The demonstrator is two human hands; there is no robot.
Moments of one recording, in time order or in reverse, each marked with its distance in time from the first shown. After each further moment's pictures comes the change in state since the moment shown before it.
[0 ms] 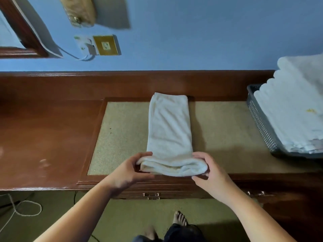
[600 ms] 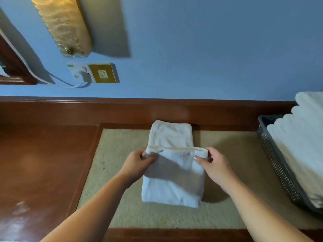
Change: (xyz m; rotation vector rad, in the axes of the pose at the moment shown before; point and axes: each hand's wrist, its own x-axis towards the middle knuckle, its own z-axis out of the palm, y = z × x) left_hand 0.175 0.075 -0.053 0.094 0.355 0.067; right_hand 0.206 -0.038 -0.057 0.011 0.256 0.103
